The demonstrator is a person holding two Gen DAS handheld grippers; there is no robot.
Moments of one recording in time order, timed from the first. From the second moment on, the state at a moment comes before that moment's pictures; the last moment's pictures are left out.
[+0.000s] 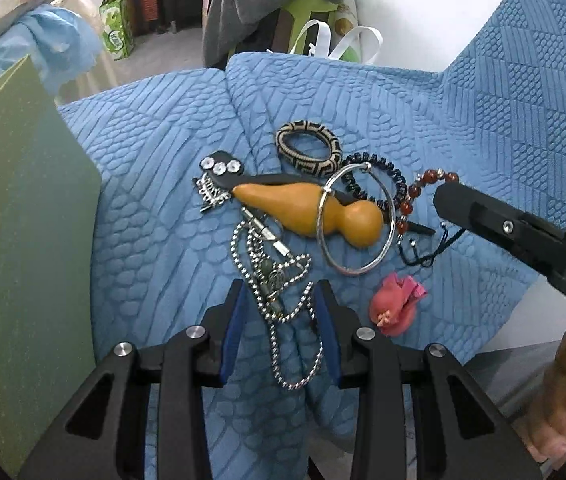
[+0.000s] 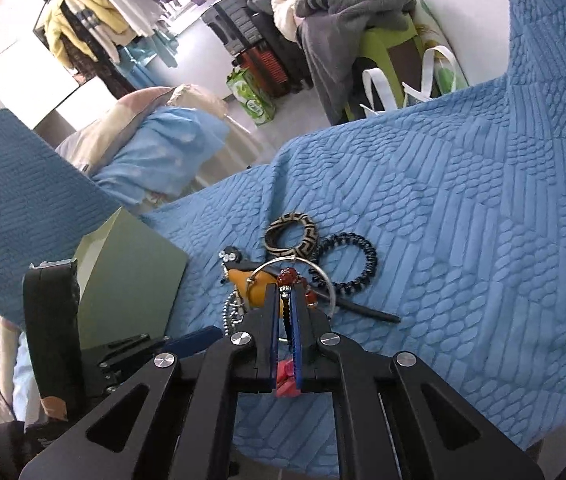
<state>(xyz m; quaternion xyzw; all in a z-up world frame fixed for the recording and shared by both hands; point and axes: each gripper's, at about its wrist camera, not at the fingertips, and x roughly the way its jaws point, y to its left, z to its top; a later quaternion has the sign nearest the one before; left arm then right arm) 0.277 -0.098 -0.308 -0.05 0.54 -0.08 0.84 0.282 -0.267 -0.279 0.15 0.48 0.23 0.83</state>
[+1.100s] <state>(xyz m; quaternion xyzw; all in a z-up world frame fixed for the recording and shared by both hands) 0.231 -0.050 -0.180 -0.13 0.46 -0.09 0.88 0.242 -0.248 -0.207 0.08 0.47 0.20 0.86</state>
